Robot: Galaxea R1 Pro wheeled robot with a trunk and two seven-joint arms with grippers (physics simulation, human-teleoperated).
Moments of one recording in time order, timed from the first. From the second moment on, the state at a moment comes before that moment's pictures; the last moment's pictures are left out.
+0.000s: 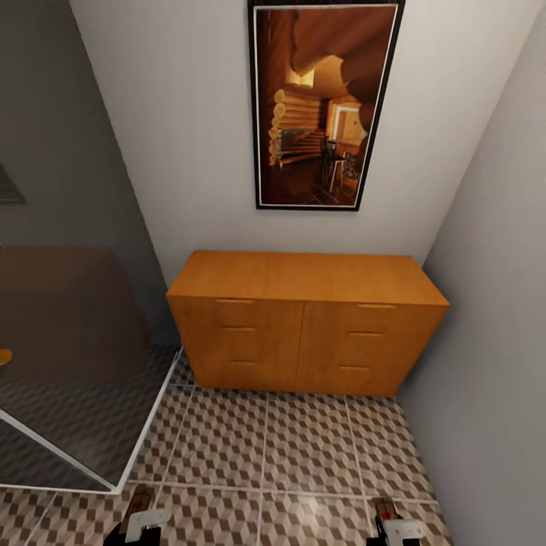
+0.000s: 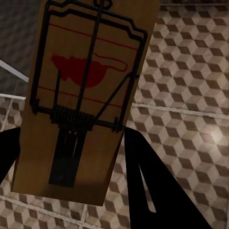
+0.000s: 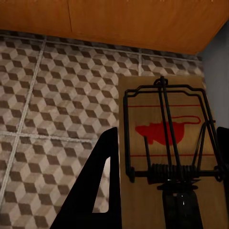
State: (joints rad) left arm -0.47 0.03 -0.51 0.08 0.52 -0.54 0.22; right arm -0.25 -0.06 0.35 -0.31 -0.21 -0.56 -0.17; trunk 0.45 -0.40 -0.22
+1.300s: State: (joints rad) left arm -0.47 0.02 -0.51 0.08 0.52 -0.54 0.22; right arm -0.25 -0.06 0.35 -0.31 -0.21 -0.56 -0.17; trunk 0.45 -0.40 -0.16
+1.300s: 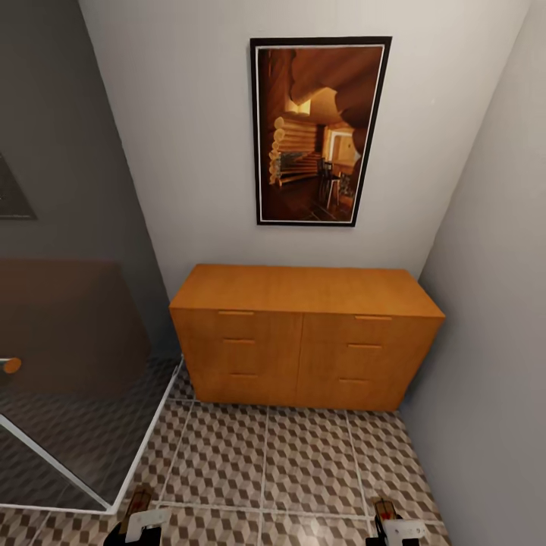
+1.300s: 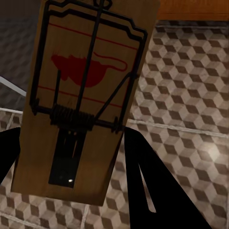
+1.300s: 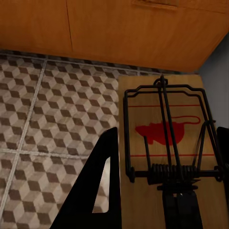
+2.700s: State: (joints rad) left arm -0.47 0.02 -0.51 0.08 0.52 -0.54 0.22; right arm -0.25 -0.06 0.35 -0.31 -0.21 -0.56 -0.17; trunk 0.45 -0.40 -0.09
